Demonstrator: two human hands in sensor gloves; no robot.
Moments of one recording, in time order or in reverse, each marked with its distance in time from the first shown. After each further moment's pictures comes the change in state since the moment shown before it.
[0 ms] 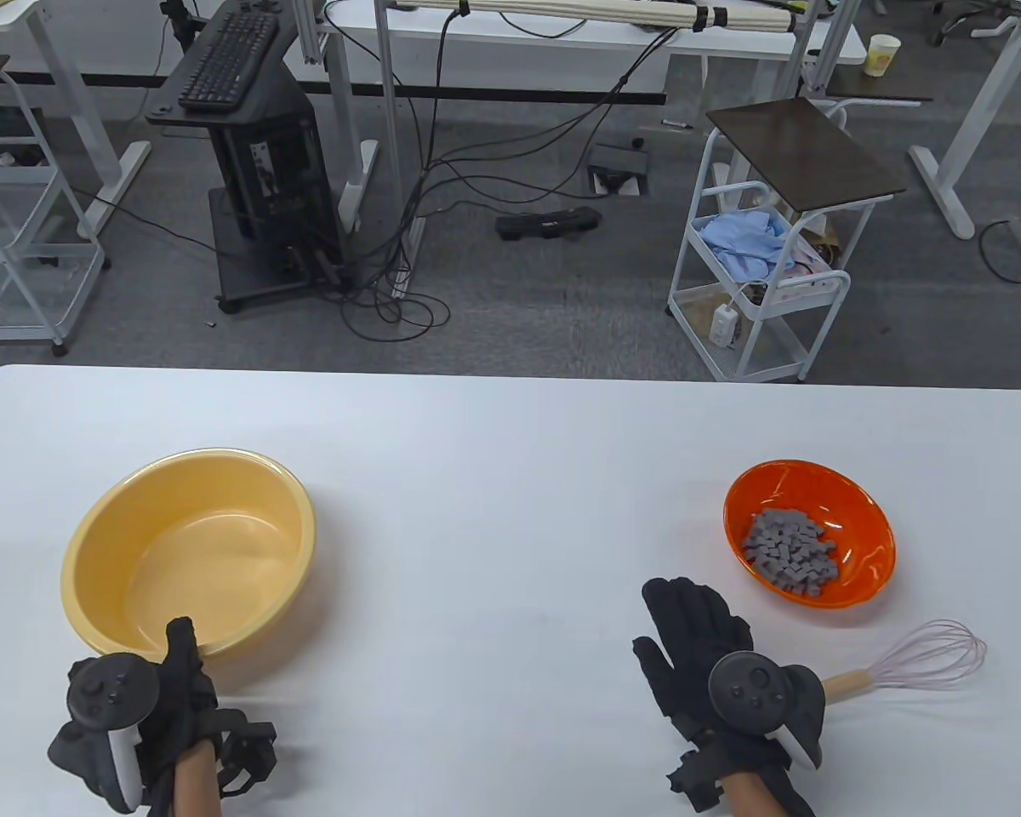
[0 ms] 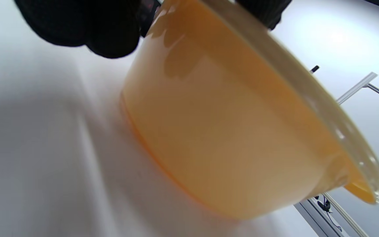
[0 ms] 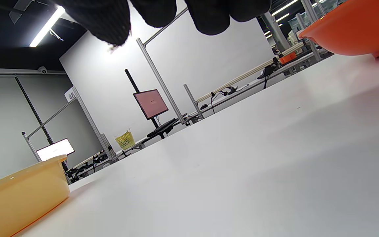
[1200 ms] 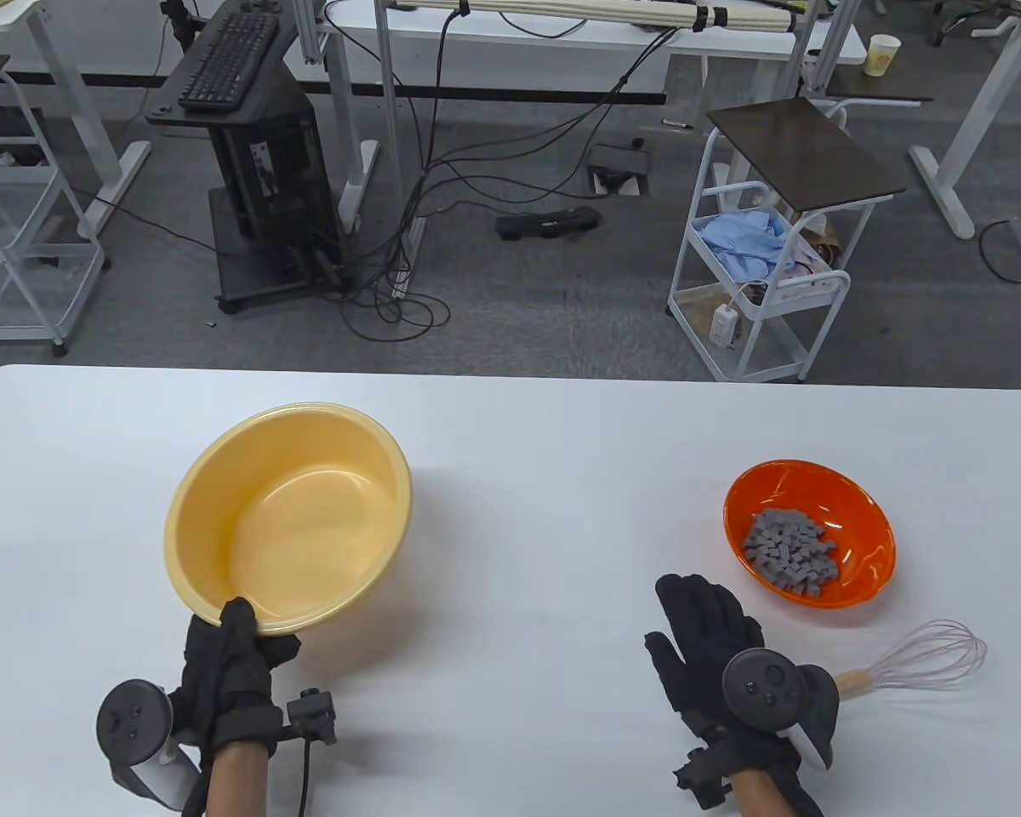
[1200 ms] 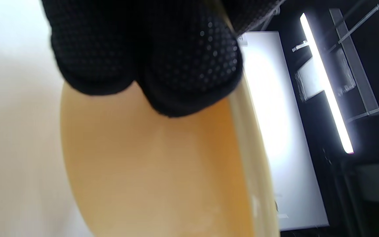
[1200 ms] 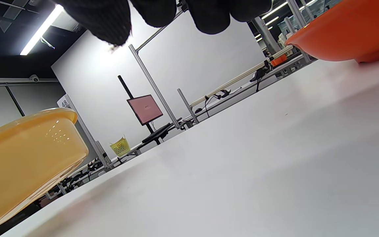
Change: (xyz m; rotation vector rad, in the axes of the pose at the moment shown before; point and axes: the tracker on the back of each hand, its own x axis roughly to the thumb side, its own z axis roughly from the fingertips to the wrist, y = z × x) left_hand 0.031 -0.047 0.026 -0.168 -0.295 0.684; right_hand -0.009 -0.009 0.001 -0.025 0.036 -0.024
